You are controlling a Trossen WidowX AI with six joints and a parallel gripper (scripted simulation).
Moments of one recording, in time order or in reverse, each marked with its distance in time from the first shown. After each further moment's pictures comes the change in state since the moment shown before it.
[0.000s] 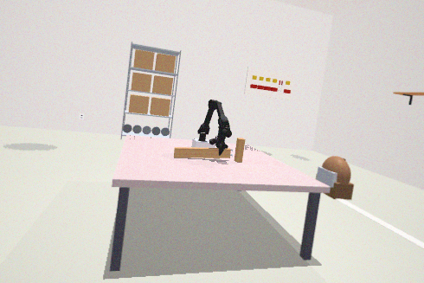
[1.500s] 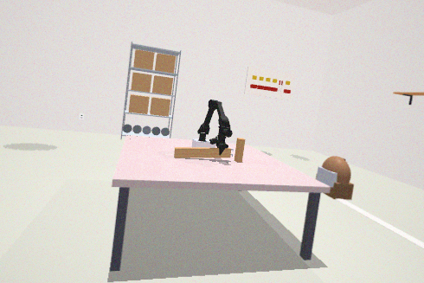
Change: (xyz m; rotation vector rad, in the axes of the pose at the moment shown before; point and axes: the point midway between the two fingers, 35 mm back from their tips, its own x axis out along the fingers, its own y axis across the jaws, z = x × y) arm -0.003 0.002 -0.002 0.000 -0.003 -0.001
